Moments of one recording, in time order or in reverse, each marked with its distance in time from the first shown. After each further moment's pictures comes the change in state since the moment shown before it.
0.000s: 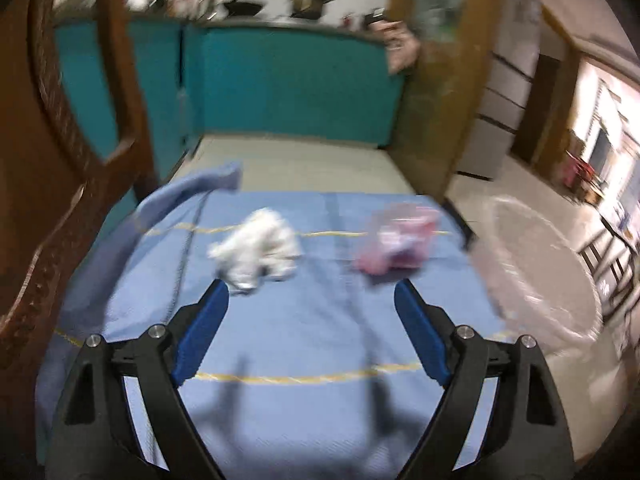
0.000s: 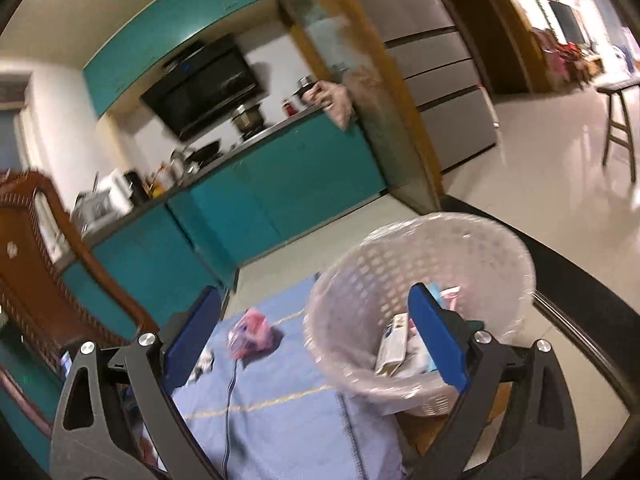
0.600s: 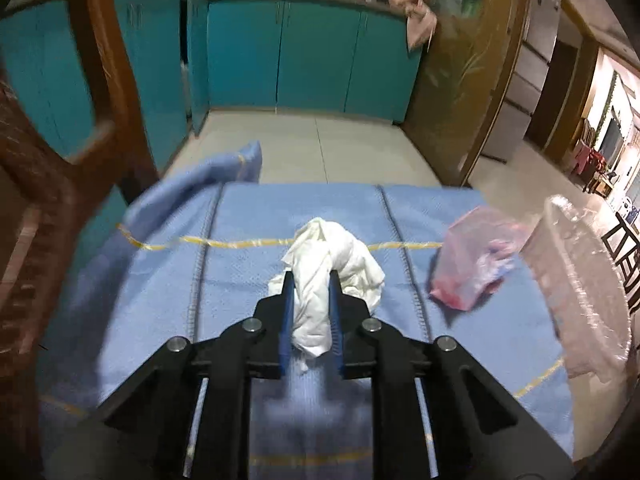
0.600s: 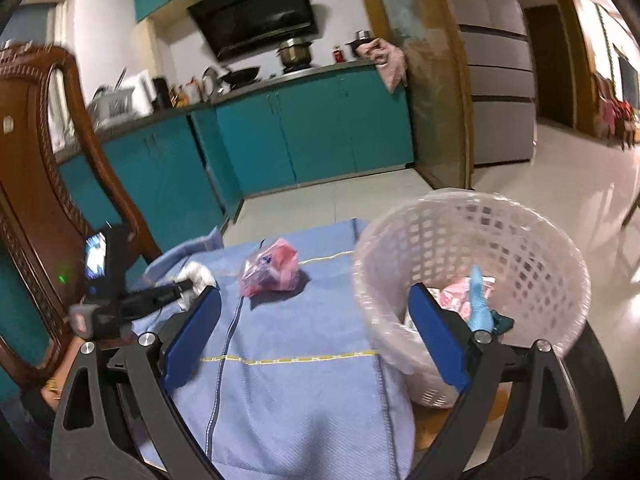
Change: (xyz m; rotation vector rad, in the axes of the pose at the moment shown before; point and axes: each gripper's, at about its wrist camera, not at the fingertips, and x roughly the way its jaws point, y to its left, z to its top) left arm 0.046 0.025 0.032 0.020 0.048 0.017; right arm 0.060 0.071 -0.038 -0.273 0.179 0.002
